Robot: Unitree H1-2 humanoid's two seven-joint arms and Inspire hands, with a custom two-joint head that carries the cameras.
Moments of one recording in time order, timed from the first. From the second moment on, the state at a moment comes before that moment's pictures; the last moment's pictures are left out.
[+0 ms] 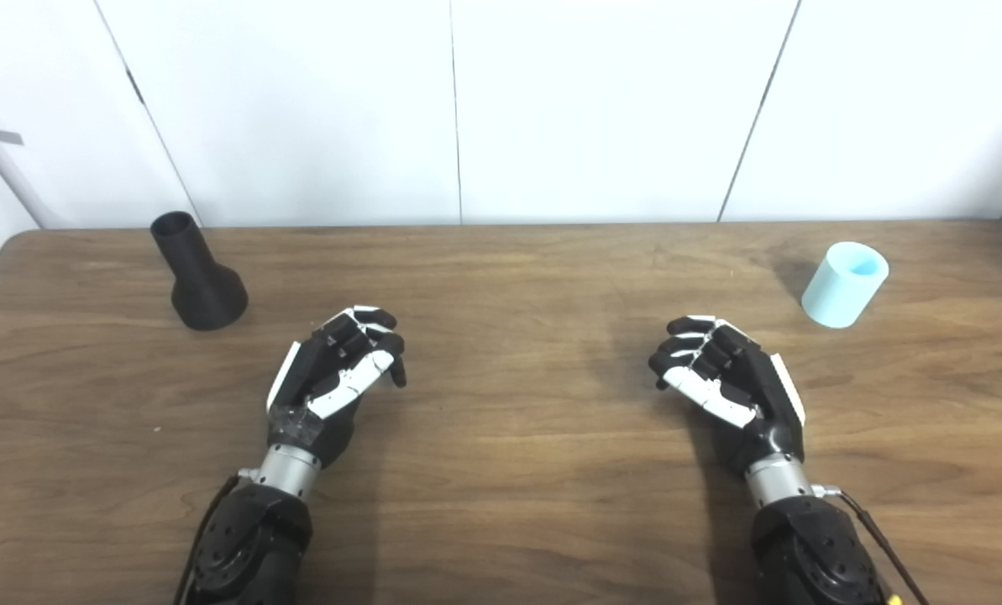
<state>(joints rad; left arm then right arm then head) -0.16 0.06 0.09 0.11 -0.42 0.03 -0.32 -0.06 -0.02 -0.10 -0.11 0.20 0.12 0.02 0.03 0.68</state>
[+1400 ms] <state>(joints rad) -0.13 0.03 0.12 0.06 0.03 -0.16 0.01 -0.05 -0.05 -0.11 -0.13 0.14 0.15 -0.03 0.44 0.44</state>
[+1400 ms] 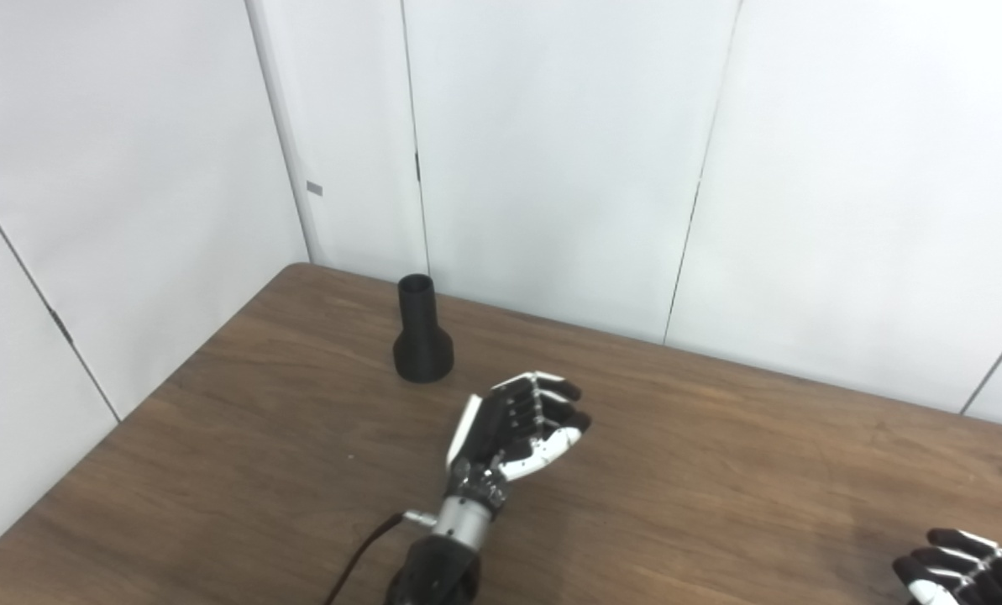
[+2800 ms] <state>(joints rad) -0.34 0.44 0.19 0.13 0.24 0.19 0.10 -0.06 -0.05 -0.12 -0.12 0.12 0.18 -0.04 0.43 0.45</state>
